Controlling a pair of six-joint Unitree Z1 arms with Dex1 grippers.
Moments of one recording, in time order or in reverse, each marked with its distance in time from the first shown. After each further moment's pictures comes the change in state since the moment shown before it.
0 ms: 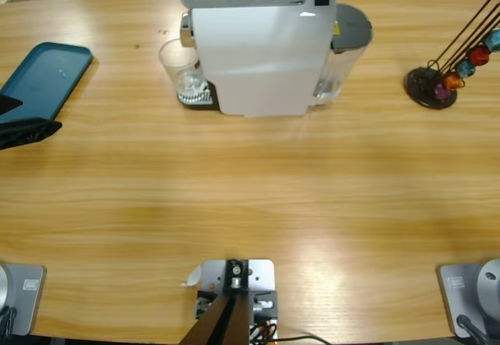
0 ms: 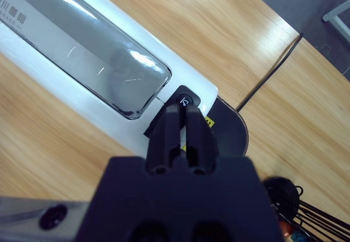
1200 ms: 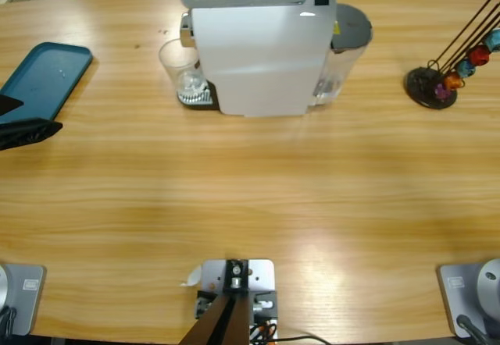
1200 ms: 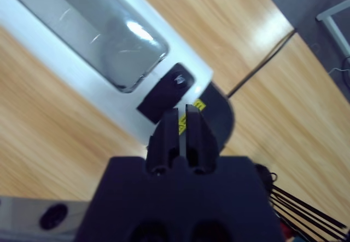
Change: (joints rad) arm 0 0.000 0.000 0.000 -0.001 -0.008 0.002; arm 1 0.009 0.017 -0.123 0.171 -0.047 -0.093
